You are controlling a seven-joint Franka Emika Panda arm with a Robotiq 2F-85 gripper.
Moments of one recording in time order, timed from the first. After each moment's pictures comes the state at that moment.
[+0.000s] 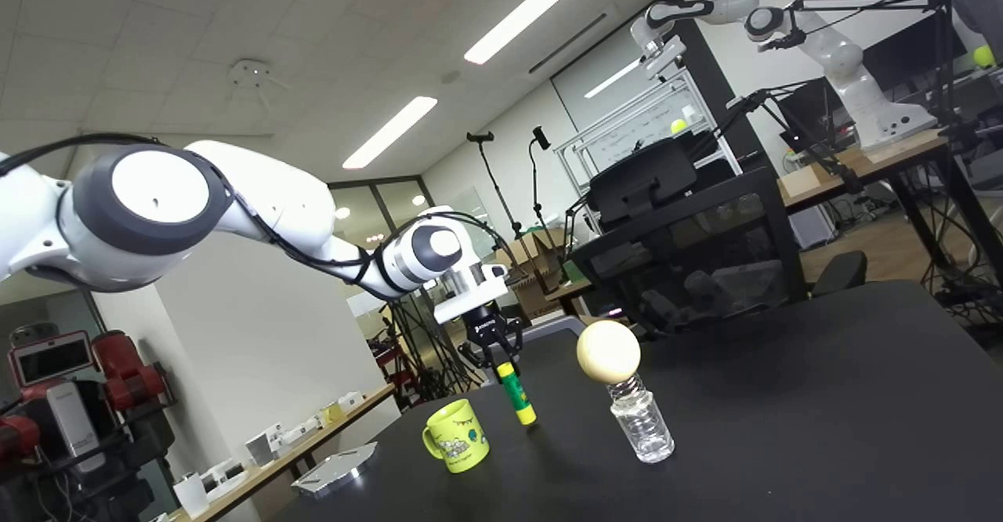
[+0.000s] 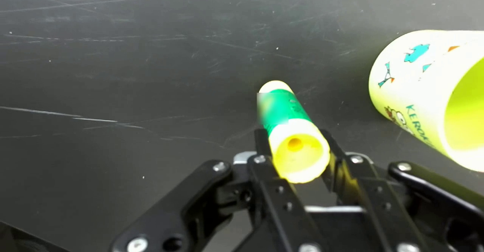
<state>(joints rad) 0.01 0.98 0.10 -1.13 -0.08 2.10 -0.49</state>
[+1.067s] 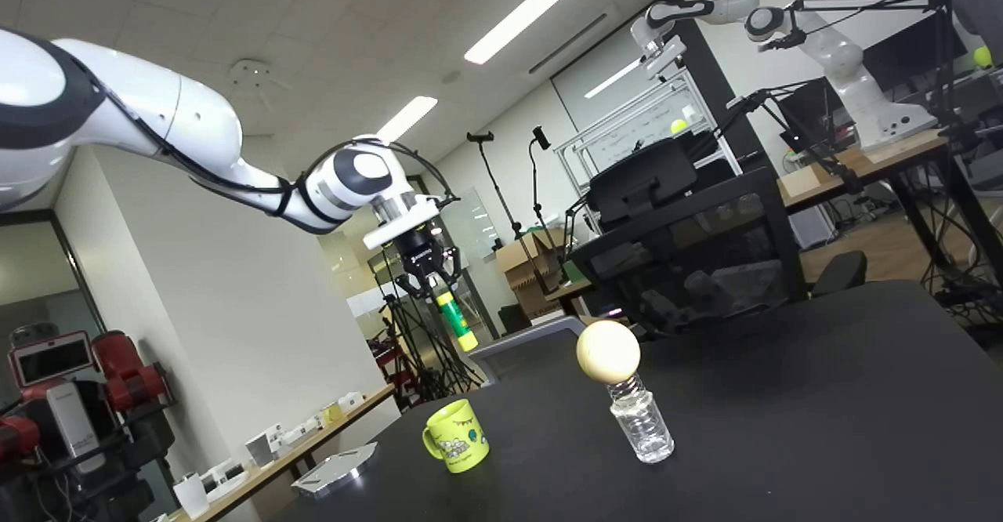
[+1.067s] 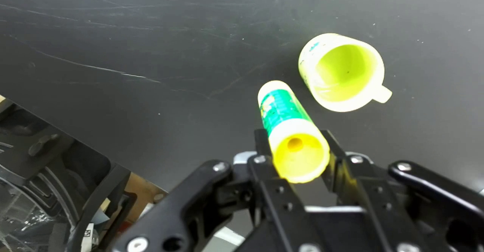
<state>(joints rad) 0.02 0.56 0.13 -1.42 -0.08 2.05 -0.49</state>
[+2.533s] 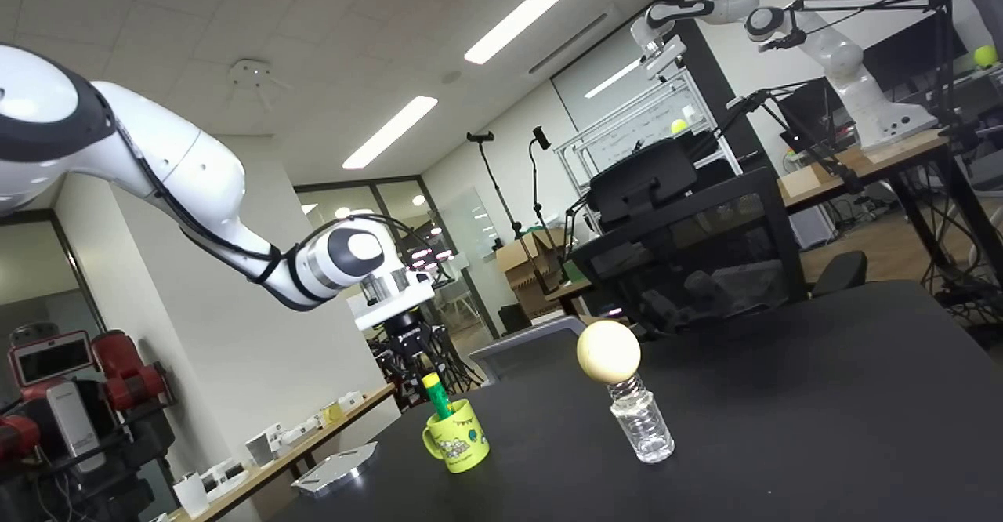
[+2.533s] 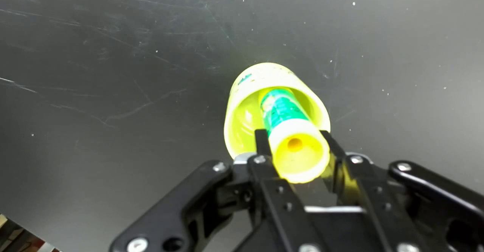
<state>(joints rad) 0.07 0.57 0.16 -1.72 -0.11 2.30 -0.54</state>
